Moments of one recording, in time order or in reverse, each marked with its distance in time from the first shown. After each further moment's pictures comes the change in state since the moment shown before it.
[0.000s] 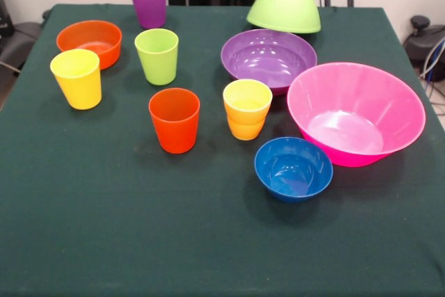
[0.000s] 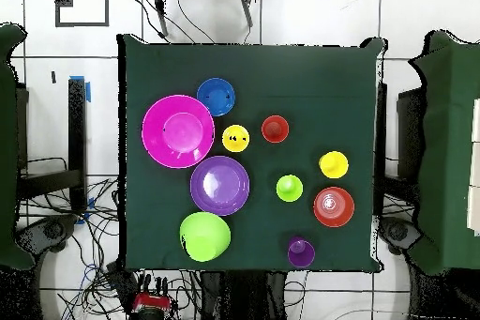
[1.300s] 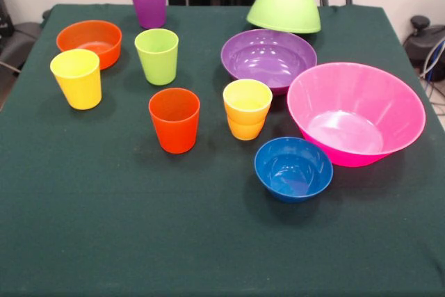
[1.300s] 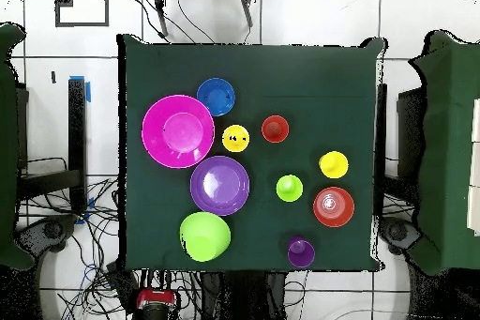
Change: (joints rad) arm -0.031 0.020 -0.058 0.010 -0.046 -0.085 0.000
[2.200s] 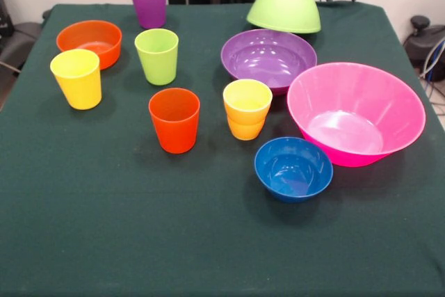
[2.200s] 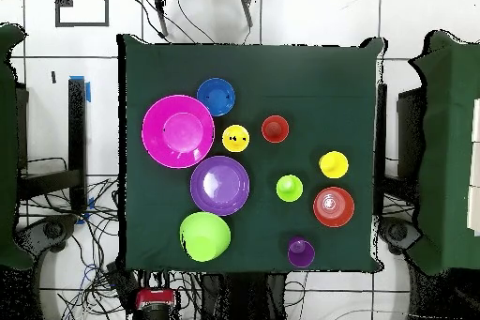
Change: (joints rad) arm -0.007 0.010 -0.044 0.017 -0.037 -0.118 0.000
